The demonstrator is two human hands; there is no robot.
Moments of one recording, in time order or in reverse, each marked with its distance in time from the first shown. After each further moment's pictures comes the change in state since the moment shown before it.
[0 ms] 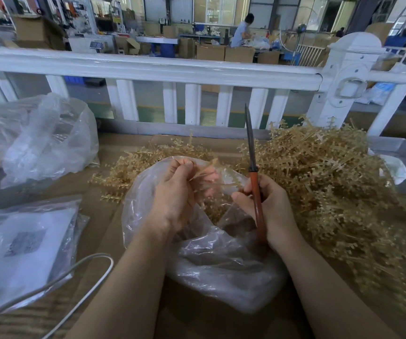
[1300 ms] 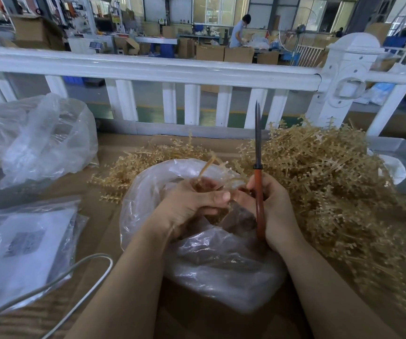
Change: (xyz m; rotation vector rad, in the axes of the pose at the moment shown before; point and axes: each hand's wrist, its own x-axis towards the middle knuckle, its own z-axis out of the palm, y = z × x) left_hand -0.006 -0.003 -0.007 0.289 -0.204 -0.278; right_hand 0.000 -0.006 0.003 0.130 0.035 -0.032
